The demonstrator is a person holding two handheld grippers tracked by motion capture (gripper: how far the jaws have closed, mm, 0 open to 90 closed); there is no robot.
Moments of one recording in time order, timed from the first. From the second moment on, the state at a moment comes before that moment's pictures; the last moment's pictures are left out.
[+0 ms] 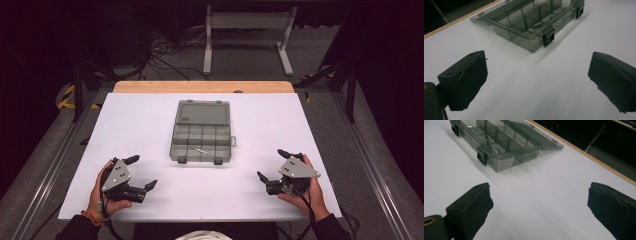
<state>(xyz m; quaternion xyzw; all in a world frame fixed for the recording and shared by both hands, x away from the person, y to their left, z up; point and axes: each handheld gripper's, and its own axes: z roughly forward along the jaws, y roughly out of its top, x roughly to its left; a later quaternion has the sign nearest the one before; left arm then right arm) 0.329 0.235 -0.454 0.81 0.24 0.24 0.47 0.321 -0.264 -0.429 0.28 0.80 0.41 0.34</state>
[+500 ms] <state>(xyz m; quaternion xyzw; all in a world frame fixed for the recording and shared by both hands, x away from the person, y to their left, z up) 0.332 0.231 -0.453 0.81 0.24 0.25 0.48 0.309 -0.272 -0.443 0.30 0.79 0.41 0.34</state>
